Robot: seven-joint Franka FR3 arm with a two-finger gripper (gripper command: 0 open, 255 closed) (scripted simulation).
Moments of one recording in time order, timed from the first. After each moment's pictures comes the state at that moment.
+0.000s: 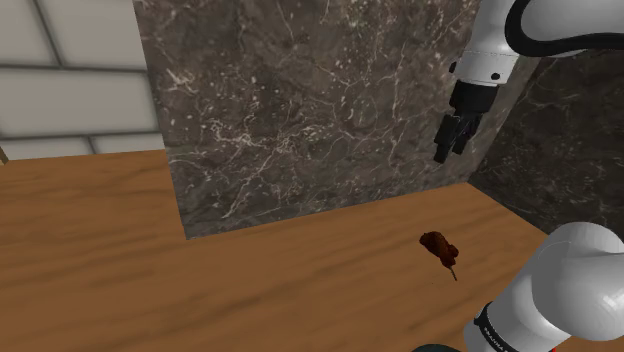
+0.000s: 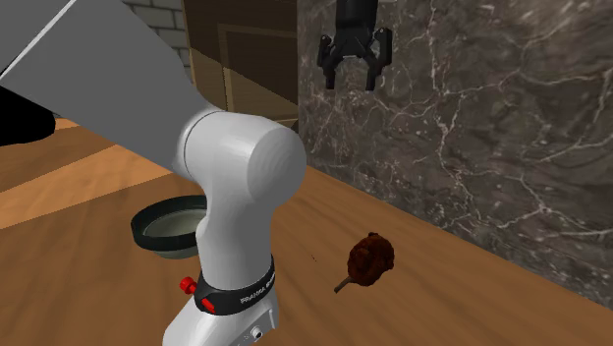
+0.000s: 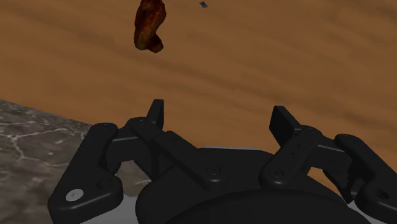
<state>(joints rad) 0.01 -0.82 -0.07 -2.42 -0.05 1.53 -0.02</state>
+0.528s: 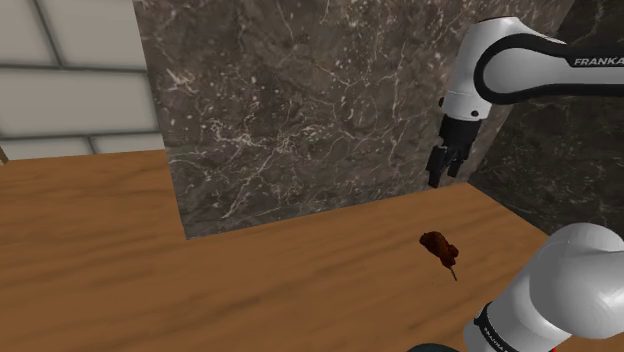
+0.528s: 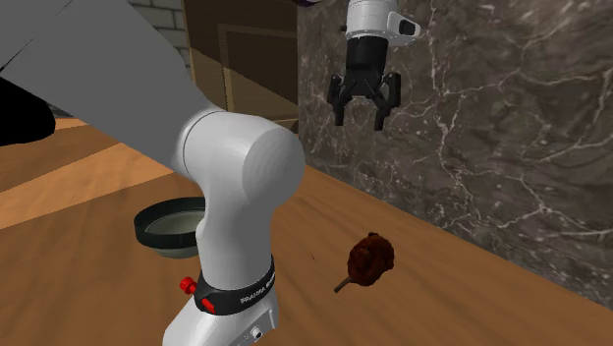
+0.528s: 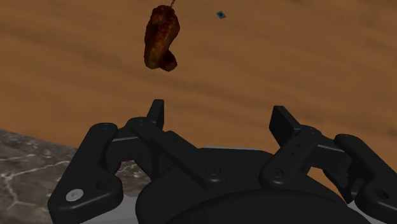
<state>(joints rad) -0.03 -0.79 -0.11 -2.58 -0.10 1.66 -0.02</state>
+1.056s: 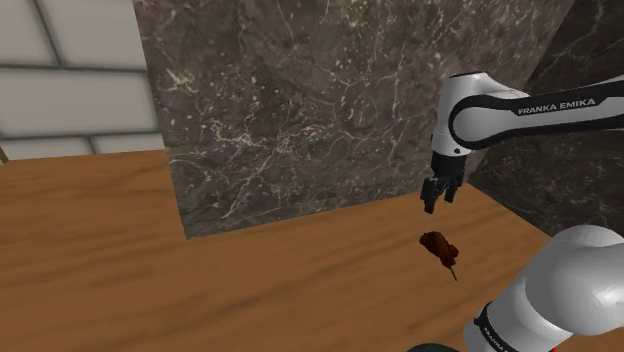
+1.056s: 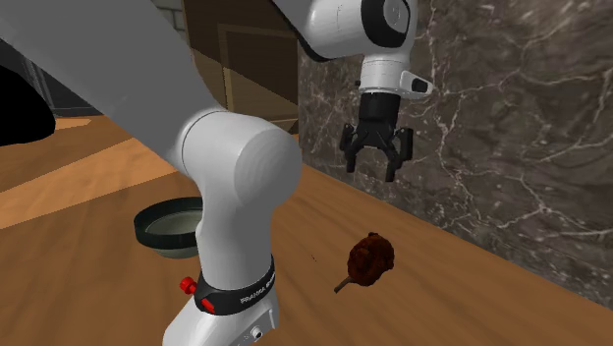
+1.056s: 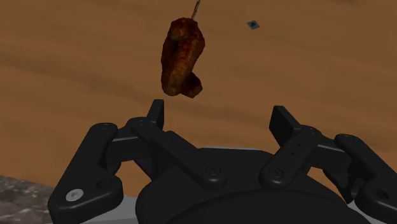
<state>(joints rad) -0.09 -0.67 -0.16 -2.74 -0.19 1.86 -0.01</state>
